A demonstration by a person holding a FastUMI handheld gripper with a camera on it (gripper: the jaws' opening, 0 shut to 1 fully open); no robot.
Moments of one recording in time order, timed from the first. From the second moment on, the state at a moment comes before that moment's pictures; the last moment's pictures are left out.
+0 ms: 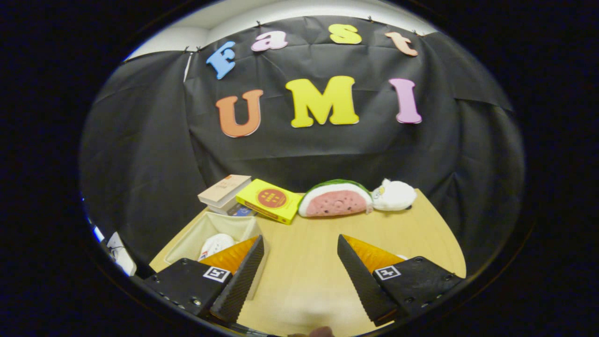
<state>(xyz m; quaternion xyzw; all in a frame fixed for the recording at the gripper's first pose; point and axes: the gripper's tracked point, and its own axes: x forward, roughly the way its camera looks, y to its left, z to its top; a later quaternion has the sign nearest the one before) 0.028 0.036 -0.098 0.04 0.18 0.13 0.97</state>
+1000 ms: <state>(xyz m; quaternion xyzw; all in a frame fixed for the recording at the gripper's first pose) 0.048 -0.179 -0.319 0.03 0.36 0.06 0.93</state>
